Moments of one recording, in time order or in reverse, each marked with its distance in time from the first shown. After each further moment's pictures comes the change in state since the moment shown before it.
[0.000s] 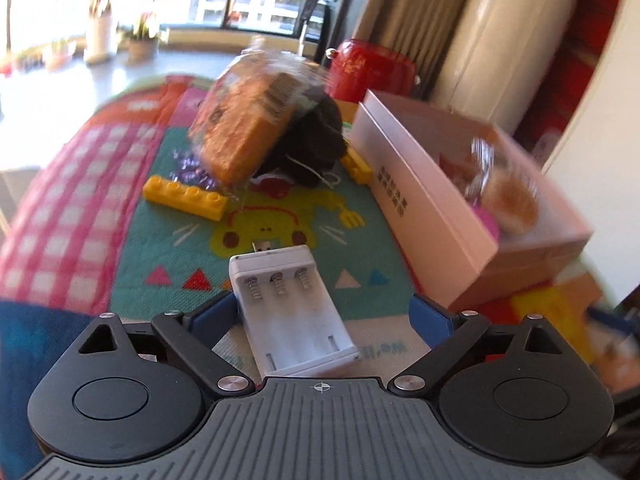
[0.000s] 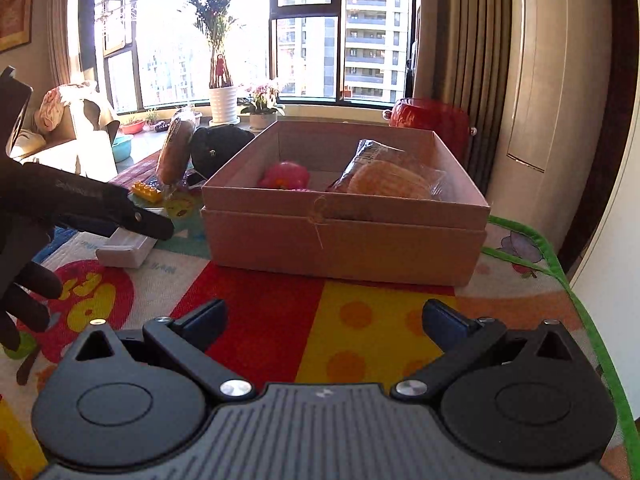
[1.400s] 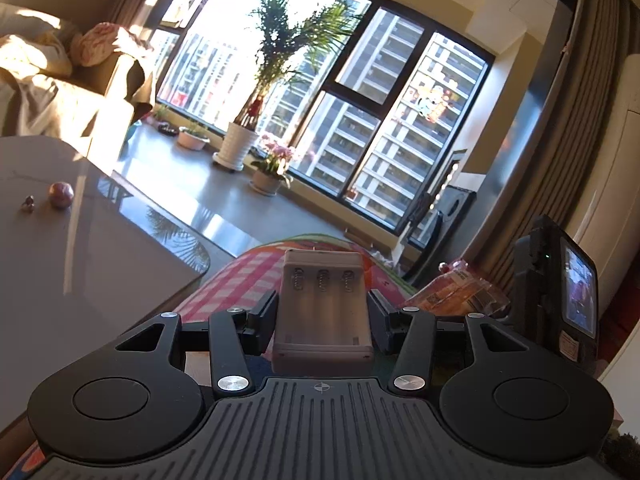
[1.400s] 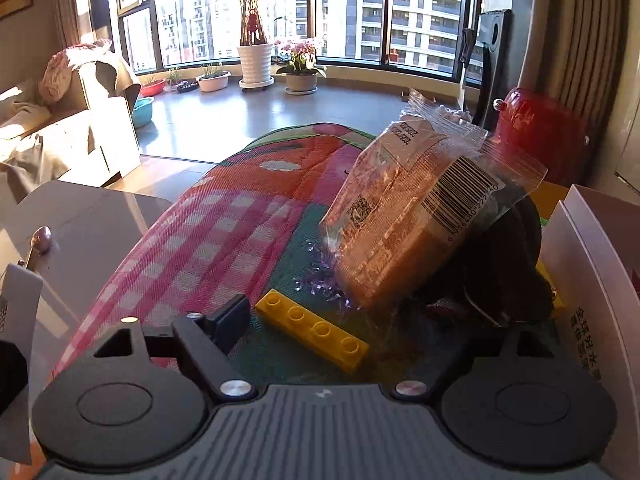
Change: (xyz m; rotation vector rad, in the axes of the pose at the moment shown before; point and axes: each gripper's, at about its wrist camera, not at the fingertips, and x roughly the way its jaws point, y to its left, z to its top) left arm -0.093 0.139 -0.060 -0.463 -0.597 0.160; right arm 0.193 0.211 0.118 -0.049 0.139 0.058
